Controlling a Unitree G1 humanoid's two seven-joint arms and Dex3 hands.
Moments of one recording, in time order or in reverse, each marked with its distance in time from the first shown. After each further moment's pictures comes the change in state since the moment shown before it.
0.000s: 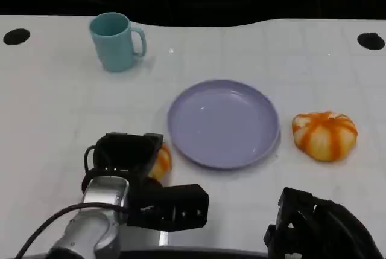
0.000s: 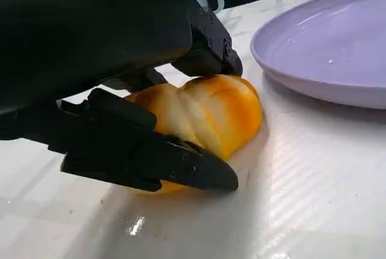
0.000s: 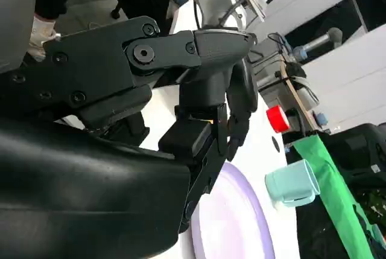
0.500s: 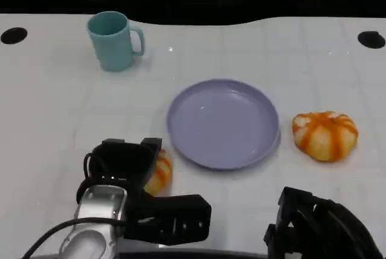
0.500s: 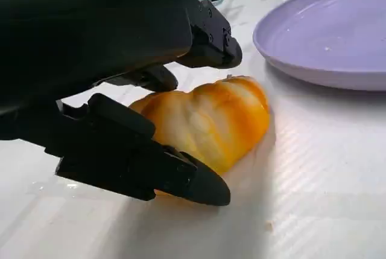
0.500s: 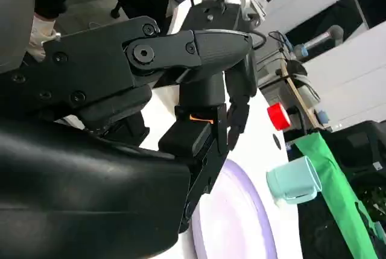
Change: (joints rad) left arm 0.139 0.007 0.054 -0.273 0.138 0.057 -0.169; right arm -0.004 0.000 0.000 0.004 0.000 0.000 -0.001
